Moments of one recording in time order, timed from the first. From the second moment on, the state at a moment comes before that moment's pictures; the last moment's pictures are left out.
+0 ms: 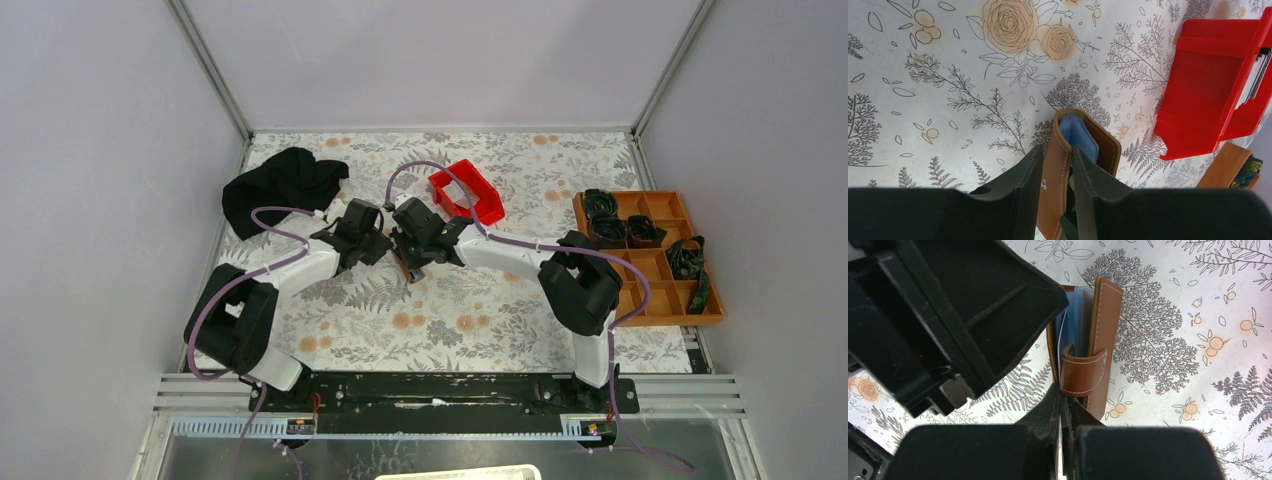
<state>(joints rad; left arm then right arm) -0.45 1.51 0.82 -0.19 -0.15 -1.21 0.92 1.94 1.40 -0.36 0.04 0.34</state>
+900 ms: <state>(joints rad) -0.45 1.59 0.82 -0.17 -0.19 -1.19 0.91 1.96 1.44 -0.45 0.04 0.34</state>
